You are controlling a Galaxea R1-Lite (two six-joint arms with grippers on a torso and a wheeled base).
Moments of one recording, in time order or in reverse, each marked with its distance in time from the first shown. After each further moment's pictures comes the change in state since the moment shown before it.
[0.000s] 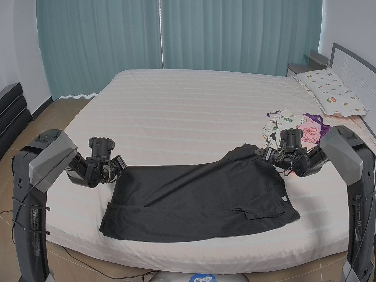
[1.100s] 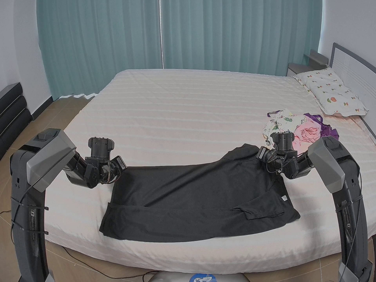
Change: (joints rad) left arm -0.004 -0.020 0.021 0.000 0.003 0.000; right arm -0.009 0.149 -0.208 -0.015 -0.009 0.070
